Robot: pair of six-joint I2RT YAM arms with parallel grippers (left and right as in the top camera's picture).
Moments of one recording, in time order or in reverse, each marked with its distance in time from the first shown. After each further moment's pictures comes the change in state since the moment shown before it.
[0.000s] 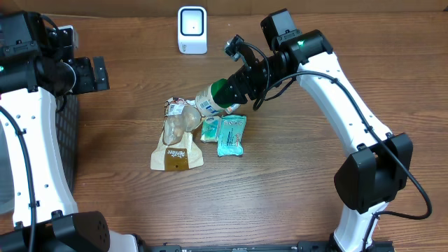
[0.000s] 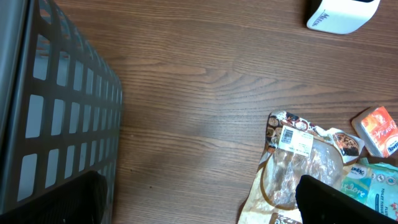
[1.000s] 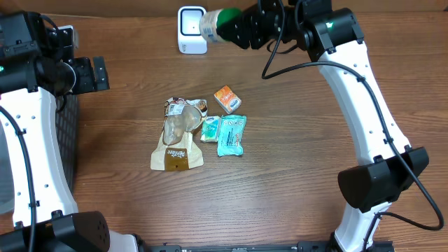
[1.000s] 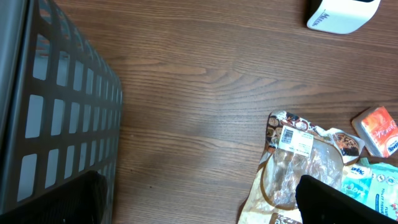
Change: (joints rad) left arm 0.000 0.000 0.000 0.000 0.000 0.000; right arm -0.040 -0.004 0.279 0.327 0.274 0.250
